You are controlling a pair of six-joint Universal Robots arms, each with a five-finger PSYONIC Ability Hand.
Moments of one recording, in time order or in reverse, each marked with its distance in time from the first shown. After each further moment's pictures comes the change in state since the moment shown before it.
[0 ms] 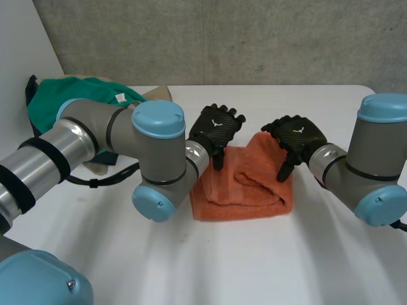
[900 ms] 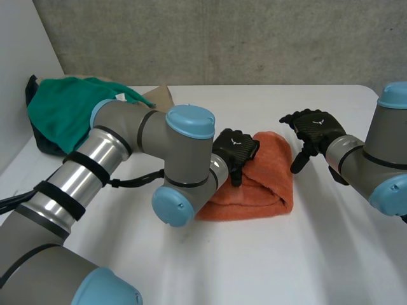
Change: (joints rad) left arm -0.070 -0.300 0.554 -0.414 0.001 -0.050; right arm -0.065 -0.007 -0.044 0.051 0.021 0.079; left_hand 0.390 0.379 0.375 0.389 0.367; right_hand 0.000 0.000 0.000 0.000 0.000
